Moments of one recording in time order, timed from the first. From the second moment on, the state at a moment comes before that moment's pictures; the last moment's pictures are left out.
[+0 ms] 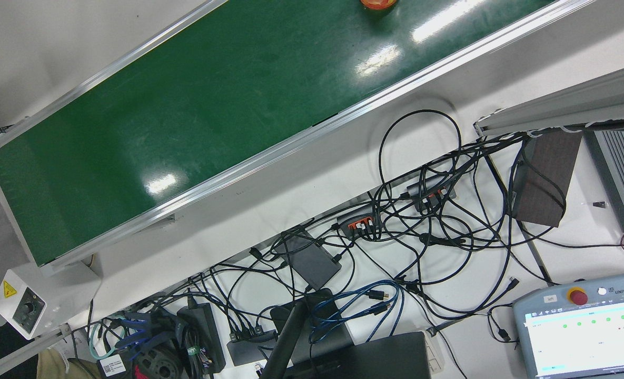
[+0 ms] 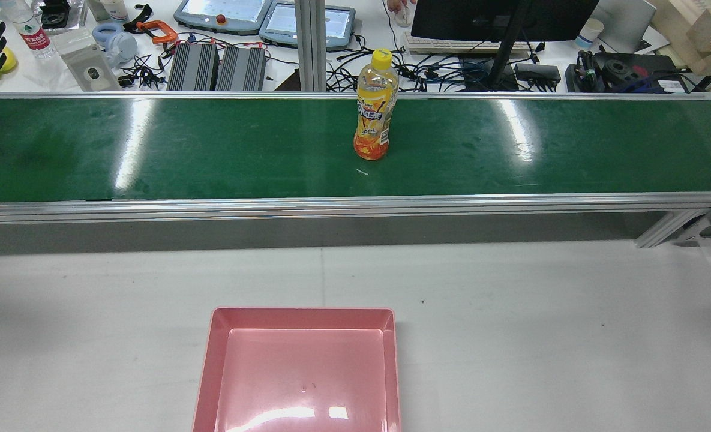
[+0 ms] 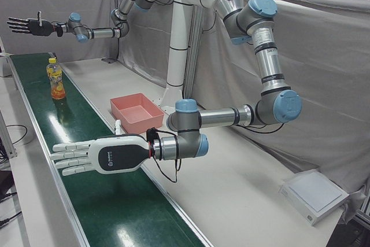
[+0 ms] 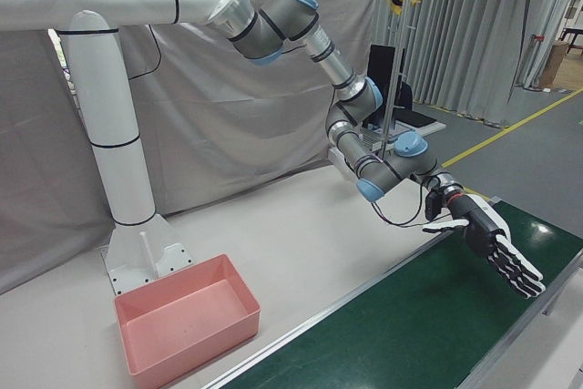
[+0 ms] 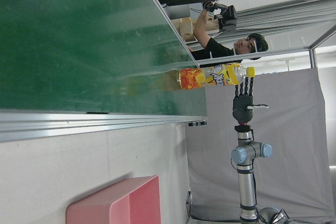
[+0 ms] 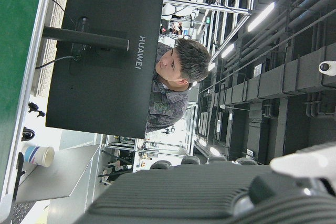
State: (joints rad) left arm -1.26 -1.80 -1.60 -0.03 1.62 0.29; right arm 1.53 -1.55 1.61 -3.11 -1.57 -0.10
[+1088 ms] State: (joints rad) left arm -1.25 -1.78 -1.58 -0.08 1.51 0.29; right arm 1.53 -1.55 1.61 -3.11 -1.57 -0.10
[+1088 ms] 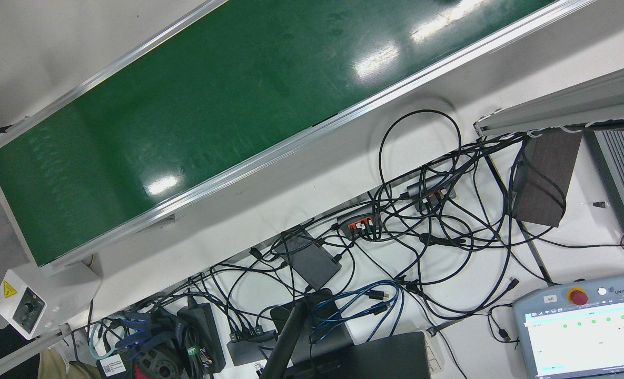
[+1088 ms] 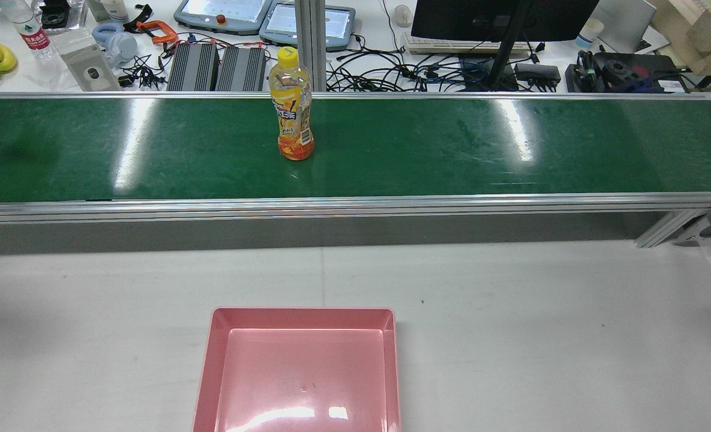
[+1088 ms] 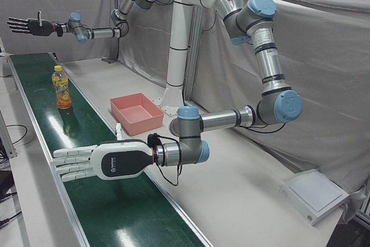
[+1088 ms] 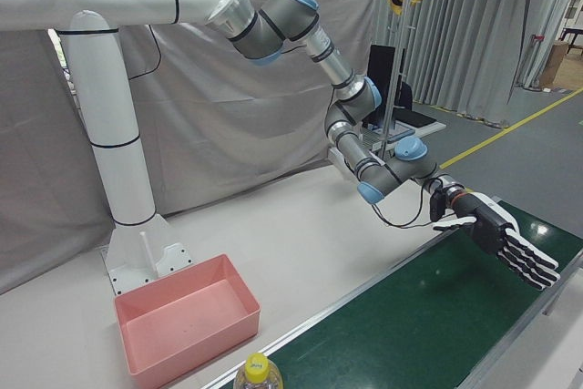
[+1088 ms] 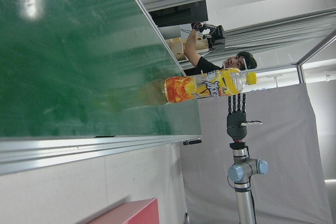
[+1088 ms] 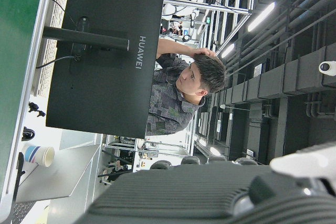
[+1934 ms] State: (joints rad) left arm -1.25 -1.78 -1.58 -0.08 1.51 0.29; right arm 1.53 -1.55 1.61 -3.11 -1.57 -0.10
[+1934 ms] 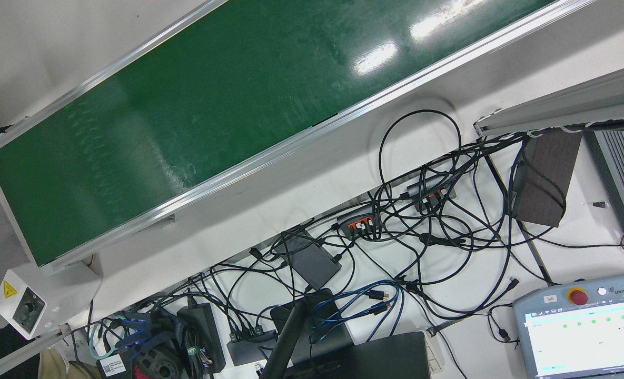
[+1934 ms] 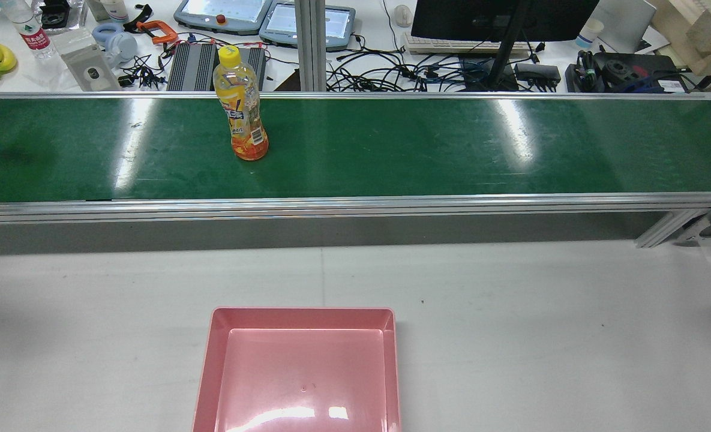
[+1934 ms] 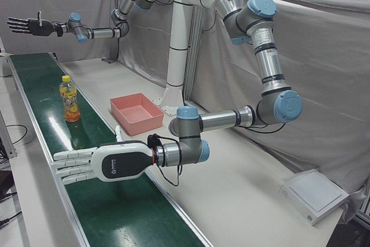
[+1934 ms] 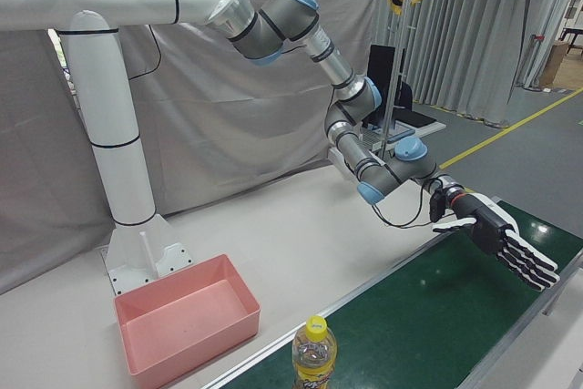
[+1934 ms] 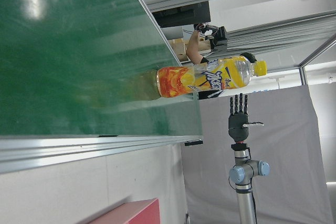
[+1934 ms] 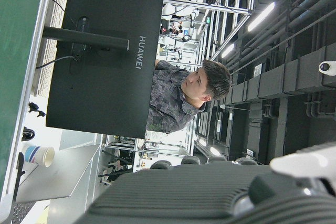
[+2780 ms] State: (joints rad) left arm -1.22 -1.79 -1.57 -0.09 1.50 0.29; right arm 1.53 -1.55 1.61 -3.11 -1.57 -0.10
